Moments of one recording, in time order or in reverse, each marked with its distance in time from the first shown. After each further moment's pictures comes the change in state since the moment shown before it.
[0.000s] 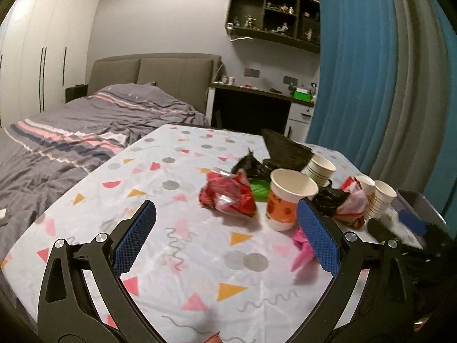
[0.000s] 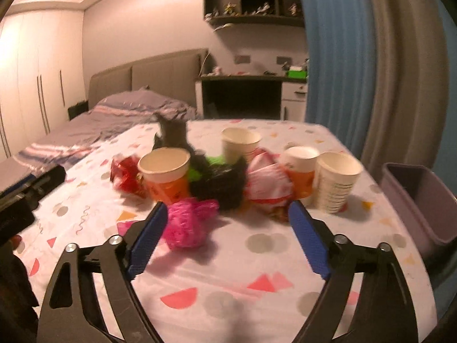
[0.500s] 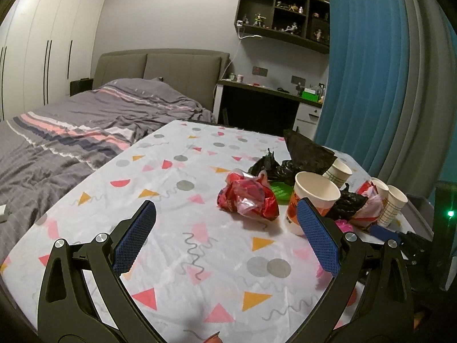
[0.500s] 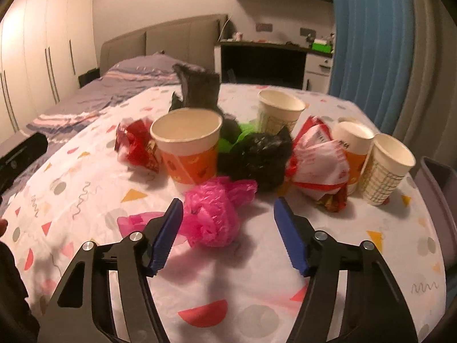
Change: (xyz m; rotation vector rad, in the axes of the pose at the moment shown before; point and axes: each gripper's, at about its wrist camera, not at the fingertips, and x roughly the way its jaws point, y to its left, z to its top) left arm 0.018 0.025 0.004 -0.024 0.018 0.014; right arm 0.053 0.028 -0.002 -0.057 0.181 0.067
